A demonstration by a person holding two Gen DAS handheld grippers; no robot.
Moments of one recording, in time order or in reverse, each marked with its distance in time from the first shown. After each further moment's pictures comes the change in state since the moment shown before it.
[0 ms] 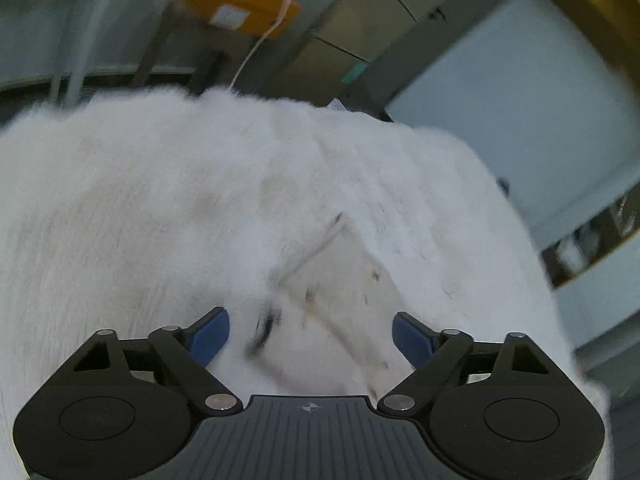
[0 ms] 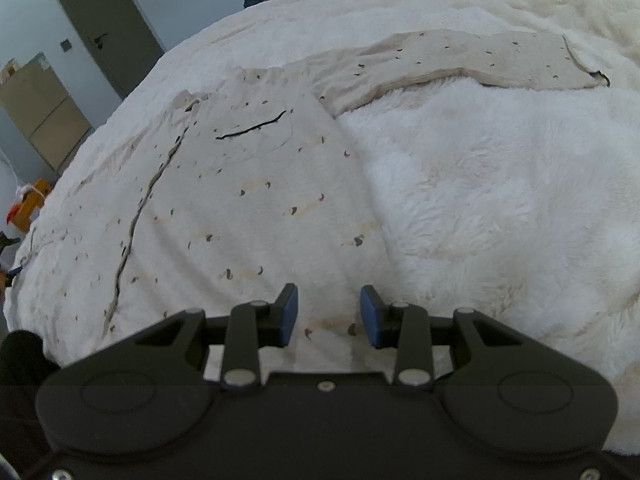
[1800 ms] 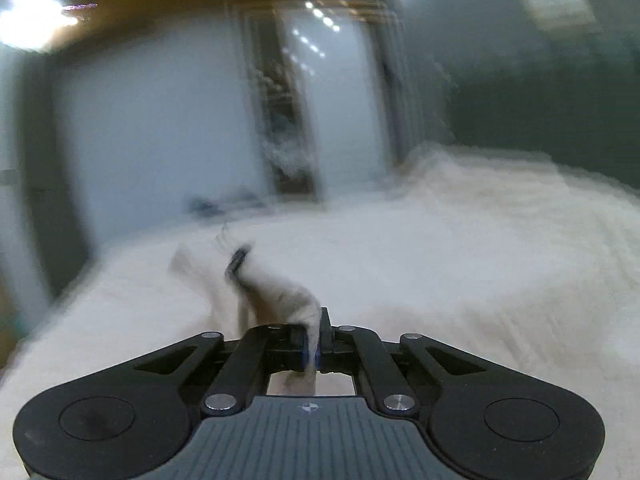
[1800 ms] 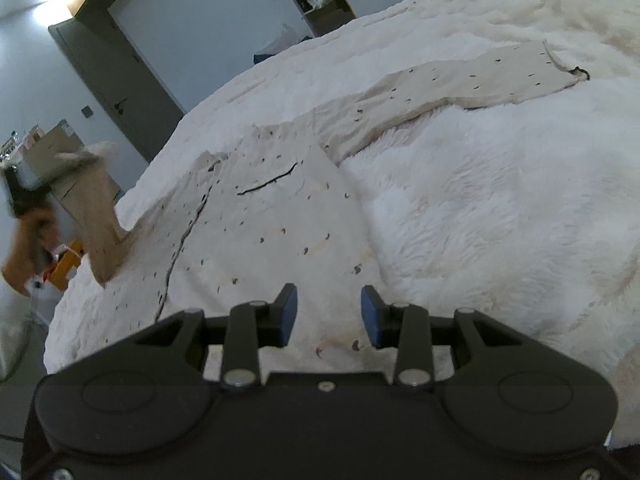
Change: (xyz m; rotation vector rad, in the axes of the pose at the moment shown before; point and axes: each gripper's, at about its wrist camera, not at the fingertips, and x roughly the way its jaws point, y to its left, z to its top) left arm 0.079 -0.439 -0.345 1.436 0.034 -0.370; right arm -0.030 -0.034 -0.010 0.126 -0.166 0.125
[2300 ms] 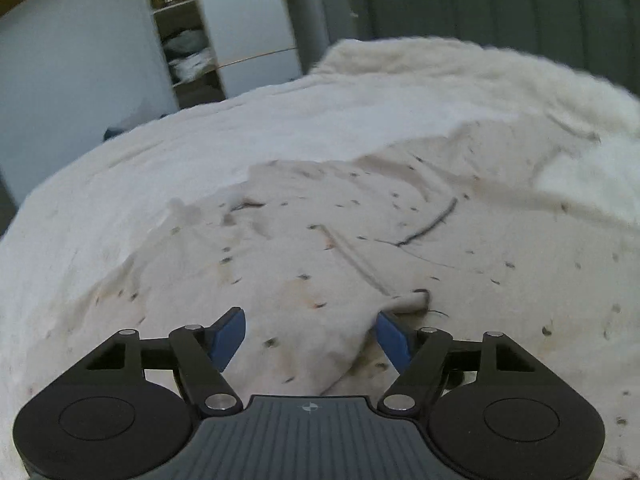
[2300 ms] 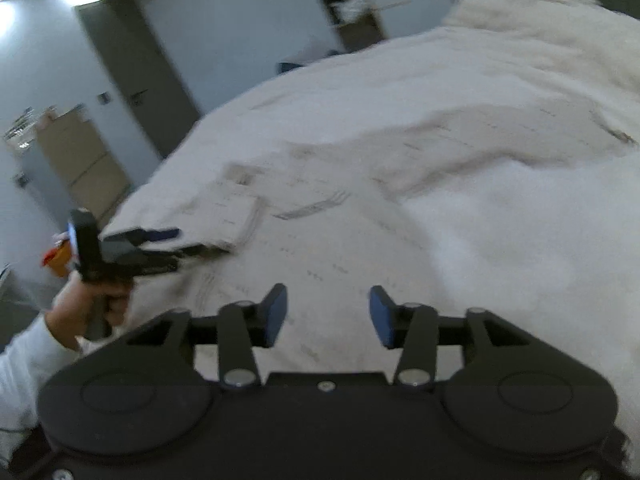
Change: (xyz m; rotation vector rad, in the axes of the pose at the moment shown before) left arm 0.022 -0.066 -0.064 0.029 0.041 -0.083; right arm 0.035 0.097 0.046 -0.161 -0.032 0.044
